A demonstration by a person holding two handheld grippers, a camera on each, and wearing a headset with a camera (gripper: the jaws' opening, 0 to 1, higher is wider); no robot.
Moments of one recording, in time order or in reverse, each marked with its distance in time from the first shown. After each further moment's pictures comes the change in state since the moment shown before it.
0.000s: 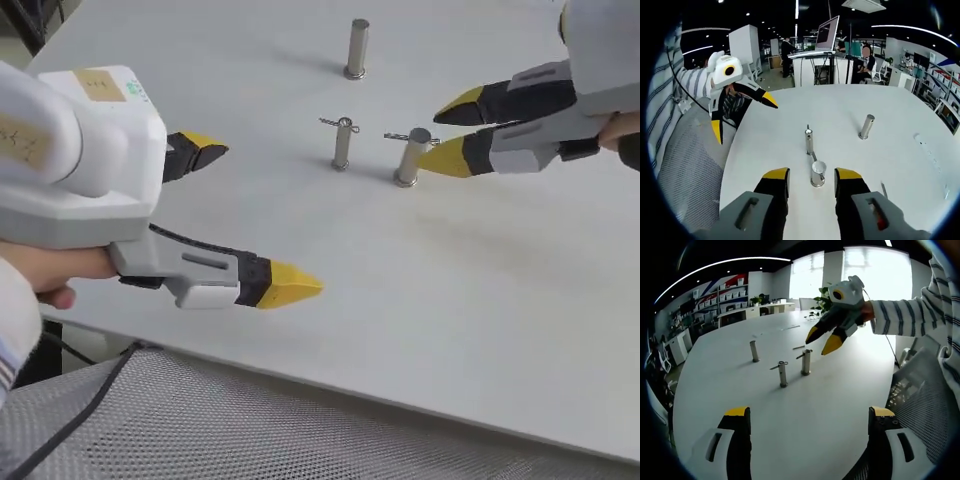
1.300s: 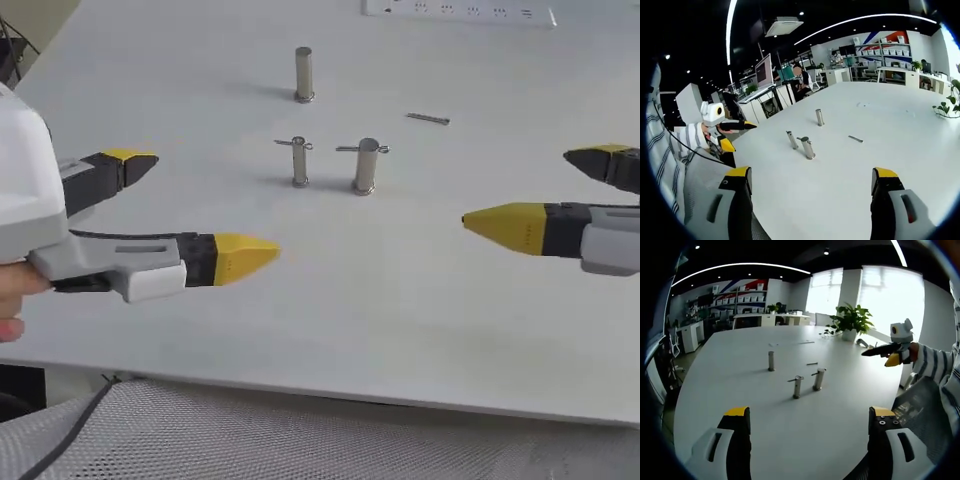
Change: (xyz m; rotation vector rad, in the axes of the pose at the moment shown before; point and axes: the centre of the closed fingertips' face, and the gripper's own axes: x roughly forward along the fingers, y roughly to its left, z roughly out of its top) left arm -0.025 0.019 0.024 -0.143 -0.129 0.076; right arm -0.098 0.023 -0.043 0.496 -0.236 -0.379
